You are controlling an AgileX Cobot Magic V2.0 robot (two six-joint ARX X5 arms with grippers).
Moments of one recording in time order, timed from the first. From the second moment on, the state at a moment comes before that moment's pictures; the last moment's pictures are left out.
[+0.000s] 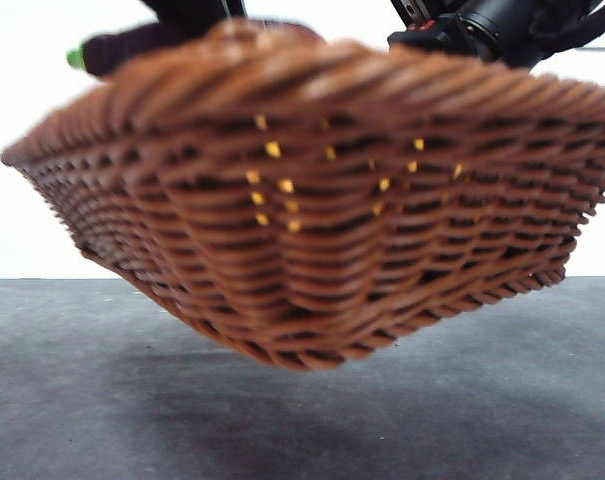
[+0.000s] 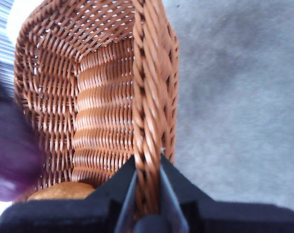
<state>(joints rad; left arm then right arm) -0.86 1.40 1.35 -0.96 0.04 0.84 0.50 1.44 1.07 -0.66 -0.65 0.12</state>
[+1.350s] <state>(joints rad) -0.75 1.26 1.42 -0.90 -0.08 0.48 0.49 1.44 1.07 -0.59 -0.57 0.14</state>
